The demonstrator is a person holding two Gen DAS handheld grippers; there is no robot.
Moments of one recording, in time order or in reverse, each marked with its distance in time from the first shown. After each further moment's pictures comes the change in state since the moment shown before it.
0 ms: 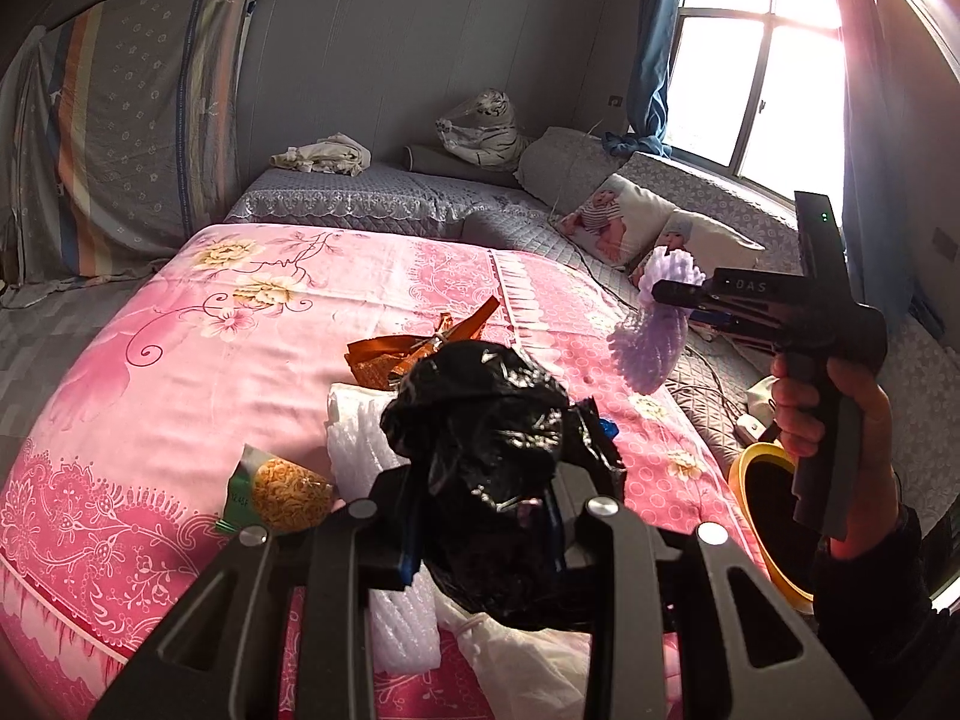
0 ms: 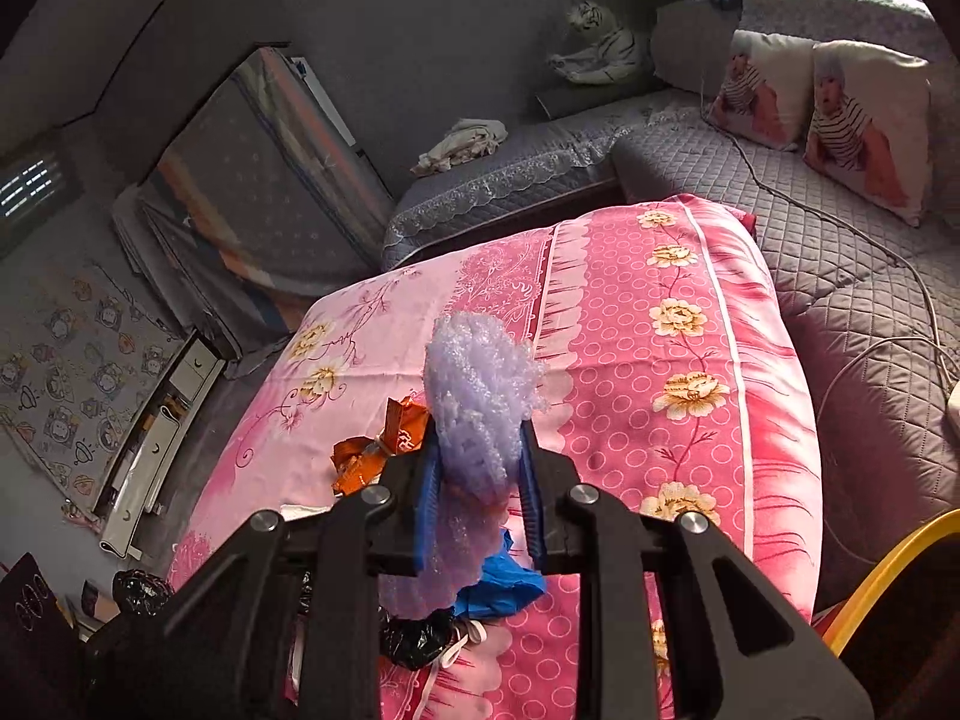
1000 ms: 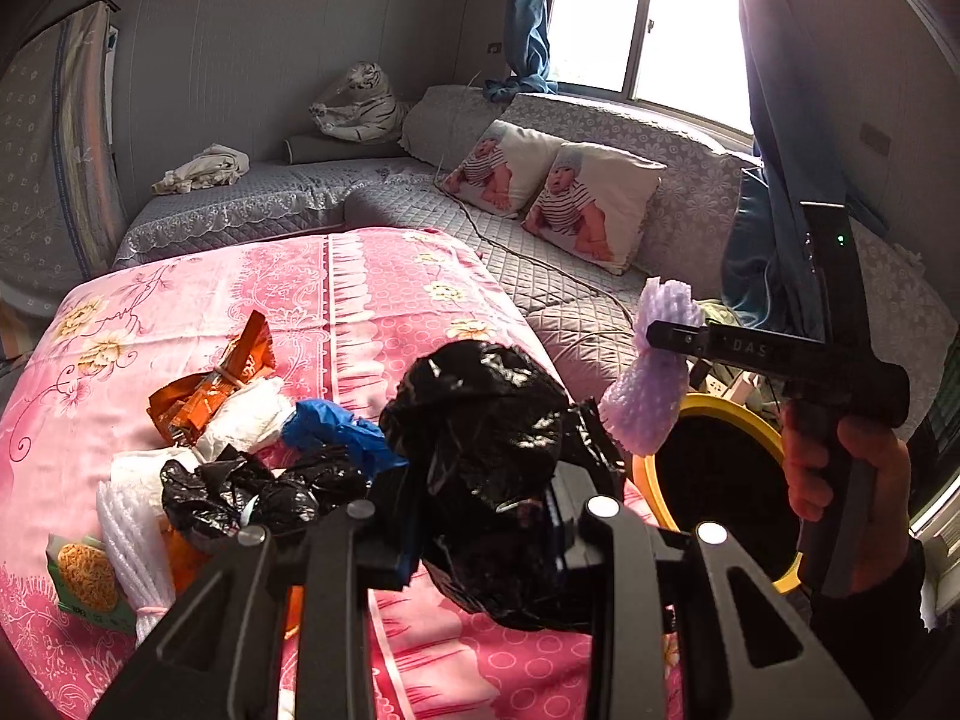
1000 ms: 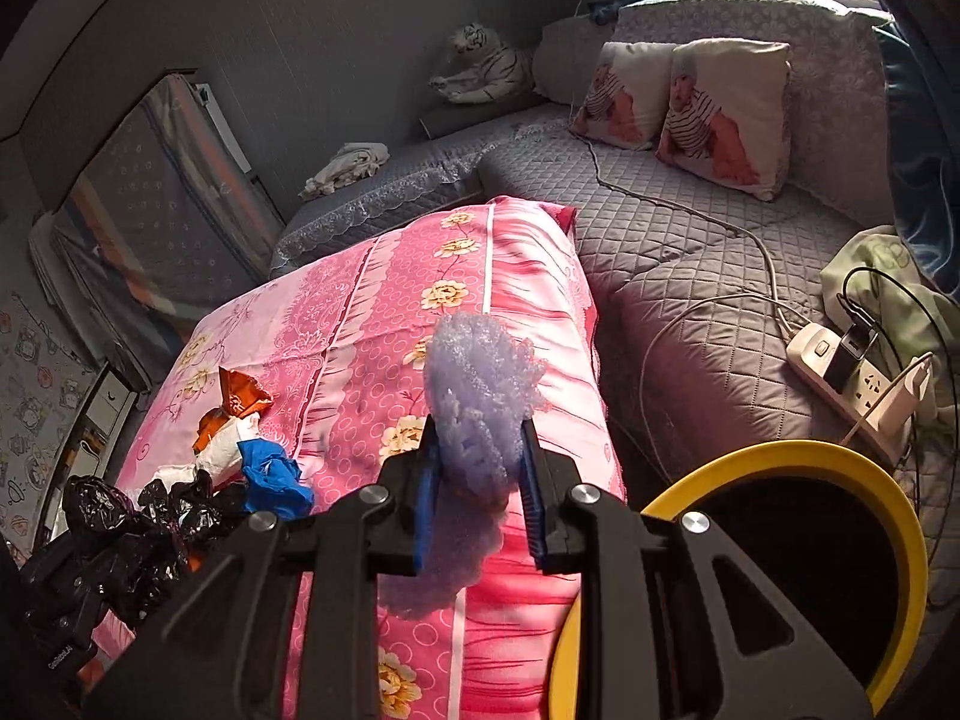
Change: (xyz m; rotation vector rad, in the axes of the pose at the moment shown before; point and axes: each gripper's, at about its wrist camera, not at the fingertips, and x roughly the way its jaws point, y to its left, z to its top) left arm 0.072 -0.138 0.007 0.226 0.099 -0.169; right arm -0.092 -0.117 -0.048 0.082 -0.056 -0.266
